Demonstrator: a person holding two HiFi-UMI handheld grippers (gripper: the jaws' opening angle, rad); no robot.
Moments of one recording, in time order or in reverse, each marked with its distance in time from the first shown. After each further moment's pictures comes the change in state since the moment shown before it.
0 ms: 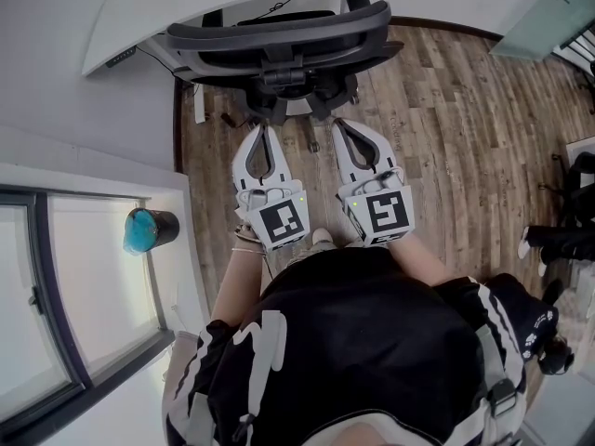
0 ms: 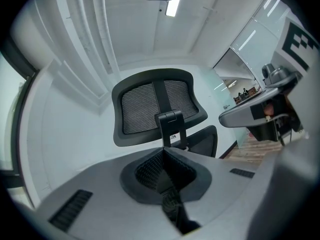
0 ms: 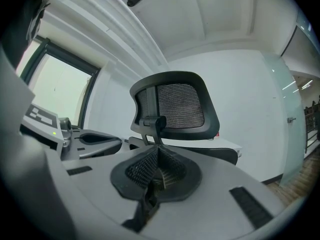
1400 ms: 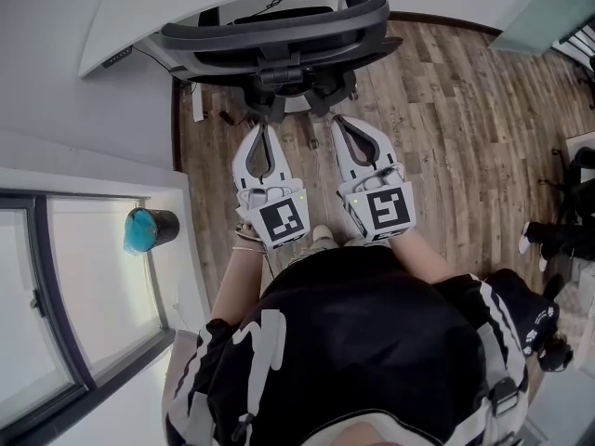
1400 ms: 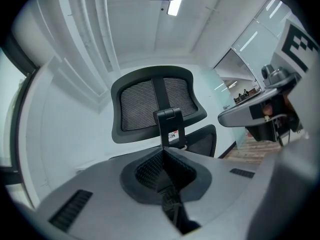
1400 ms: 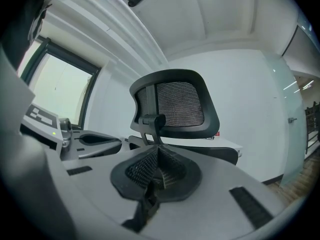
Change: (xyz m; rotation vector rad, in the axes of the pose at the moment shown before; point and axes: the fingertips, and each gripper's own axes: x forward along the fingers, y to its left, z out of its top) left arm 0.001 -0.003 -0.006 -0.016 0.011 -0.006; right arm 0.002 -0.002 -0.003 -0.007 0.004 0.010
